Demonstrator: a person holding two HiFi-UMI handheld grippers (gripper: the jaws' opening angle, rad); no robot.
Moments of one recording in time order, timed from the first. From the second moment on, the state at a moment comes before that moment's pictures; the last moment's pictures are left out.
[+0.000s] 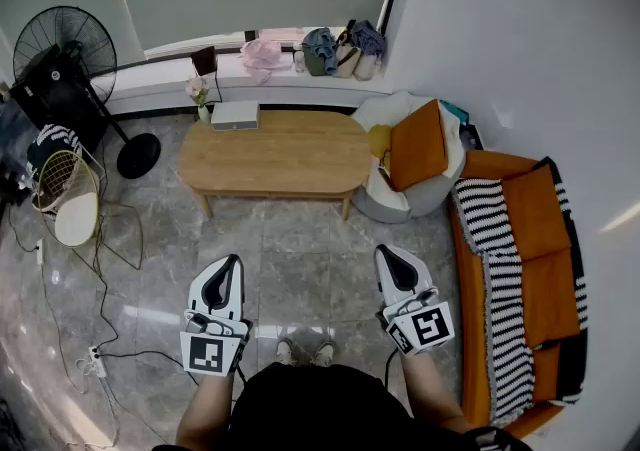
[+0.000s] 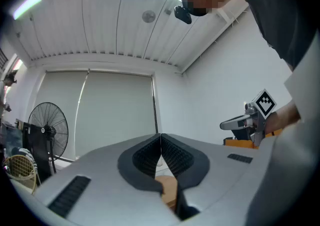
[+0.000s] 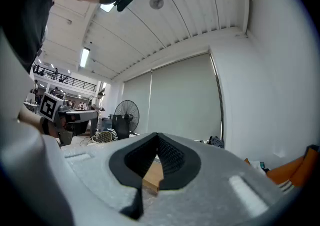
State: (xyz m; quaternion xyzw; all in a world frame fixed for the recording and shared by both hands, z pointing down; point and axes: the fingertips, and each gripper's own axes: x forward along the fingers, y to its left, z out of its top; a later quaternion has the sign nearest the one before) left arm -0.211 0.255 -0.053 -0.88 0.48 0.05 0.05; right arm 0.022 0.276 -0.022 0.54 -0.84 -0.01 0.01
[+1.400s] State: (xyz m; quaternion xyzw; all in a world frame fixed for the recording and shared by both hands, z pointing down) left arm -0.156 0.147 -0.027 -0.89 0.46 0.04 0.03; right arm 0.075 0.189 0.010 0.53 -0.85 0.05 0.01
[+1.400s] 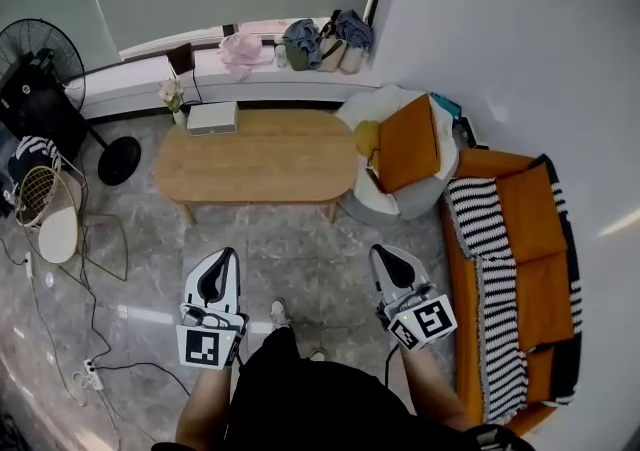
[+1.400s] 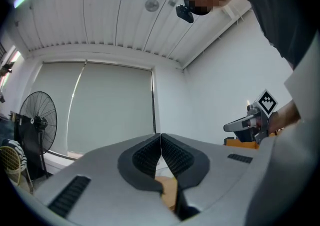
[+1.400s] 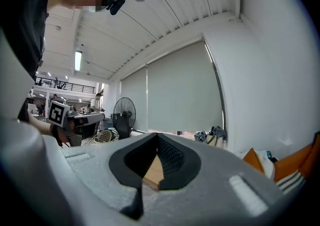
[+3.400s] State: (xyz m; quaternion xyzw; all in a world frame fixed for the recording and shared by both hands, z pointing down) left arm -0.062 -0.117 0.121 -0.89 0.46 -0.02 -0.02; right arm 0.103 -0.097 0.175 0.49 -0.86 0.16 0.04
